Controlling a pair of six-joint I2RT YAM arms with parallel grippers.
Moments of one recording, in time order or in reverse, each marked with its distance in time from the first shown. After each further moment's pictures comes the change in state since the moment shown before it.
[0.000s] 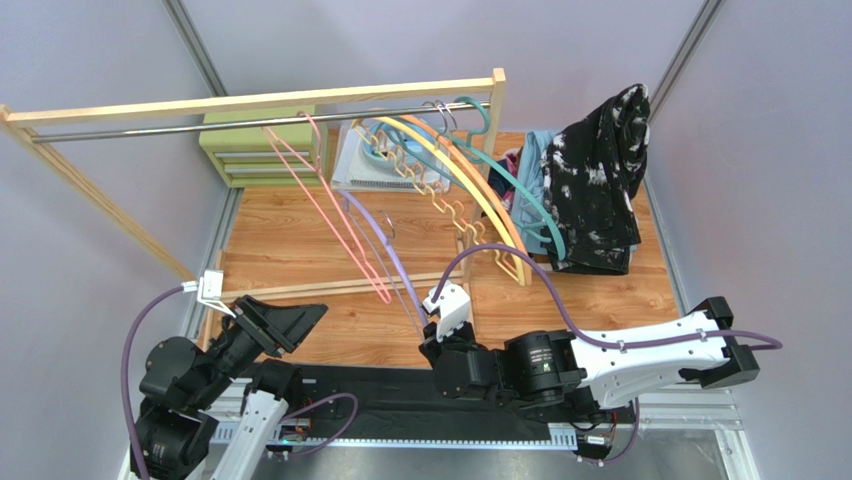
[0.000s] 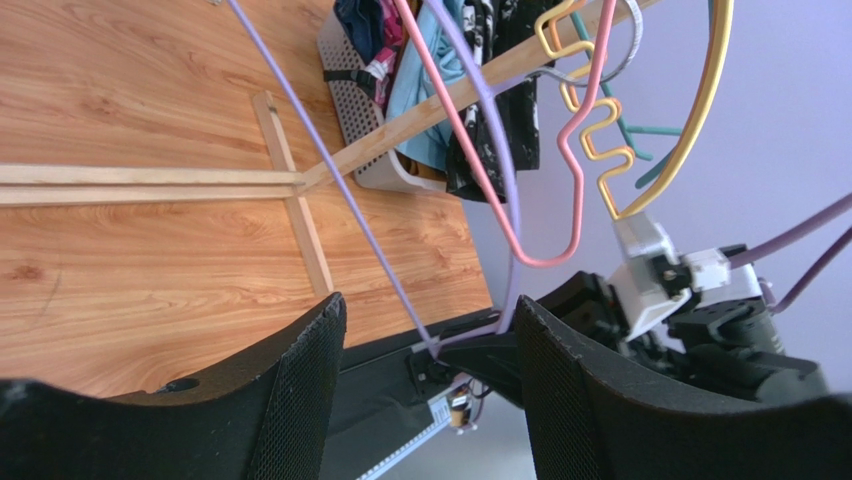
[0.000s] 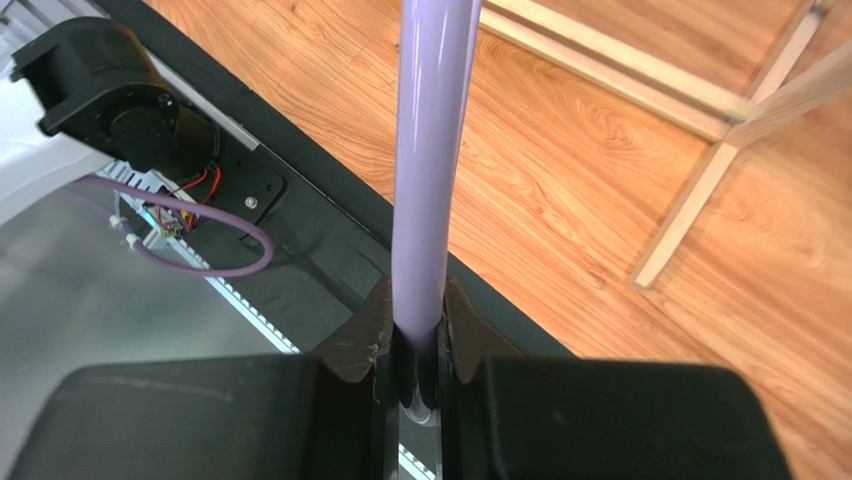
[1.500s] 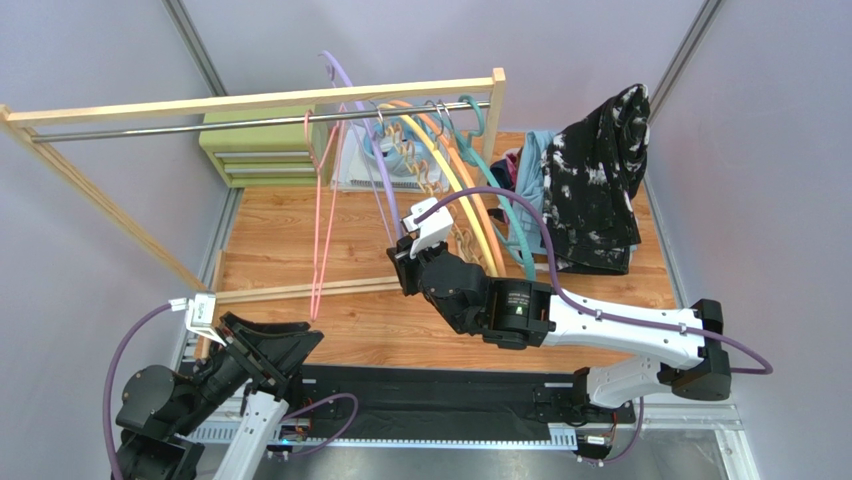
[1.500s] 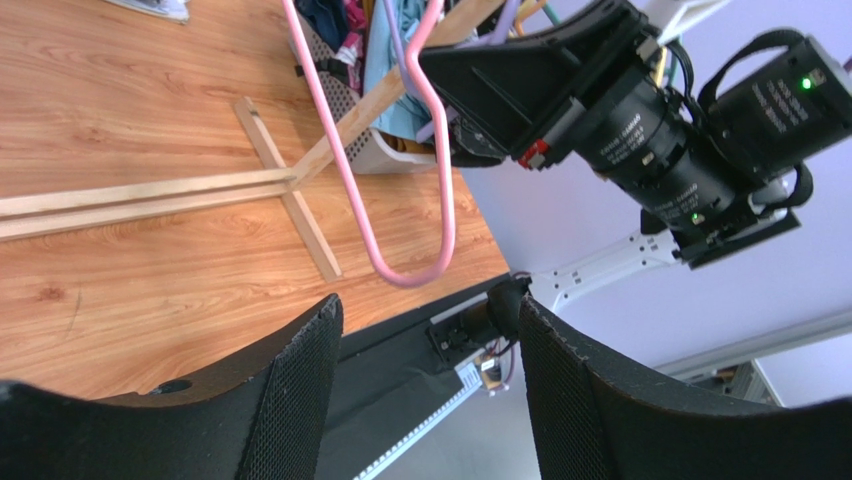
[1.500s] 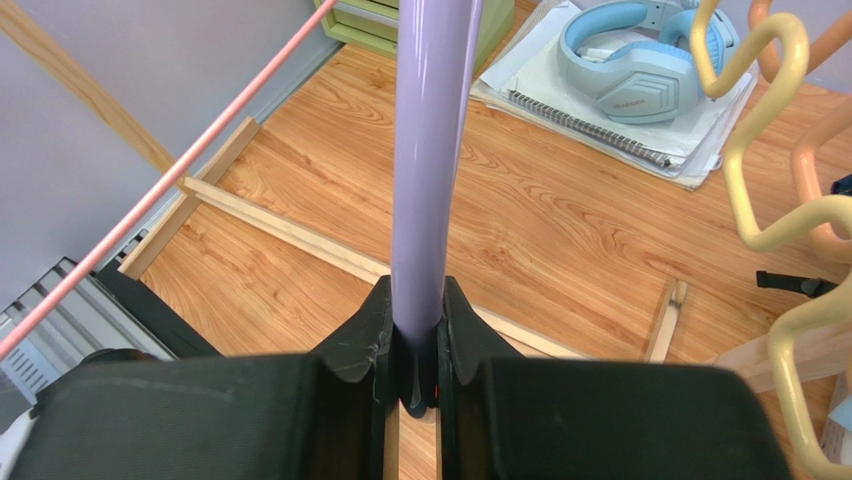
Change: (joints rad) left arm 0.000 -0.037 0.099 -0.084 0.083 0.151; right arm -0.307 0.126 0.193 0.457 0.002 -0.501
